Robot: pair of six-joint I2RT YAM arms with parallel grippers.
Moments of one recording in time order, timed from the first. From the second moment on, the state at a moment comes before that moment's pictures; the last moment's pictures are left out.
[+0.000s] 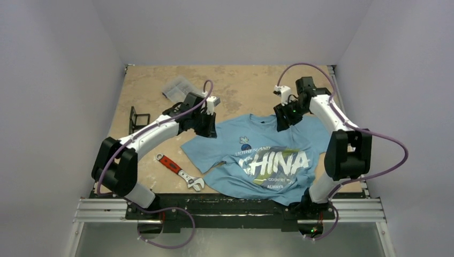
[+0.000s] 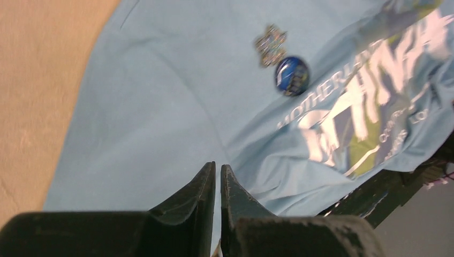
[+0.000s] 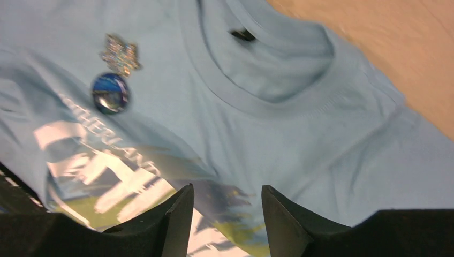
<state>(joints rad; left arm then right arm) -0.51 1.55 1.05 -0.49 0.31 -0.25 0.06 1.67 1.29 -0.93 -0.36 -0.48</state>
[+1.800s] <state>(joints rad) -0.67 2.04 1.24 -0.11 0.50 -0.55 0.24 2.01 1.22 -0.68 -0.96 -0.06</state>
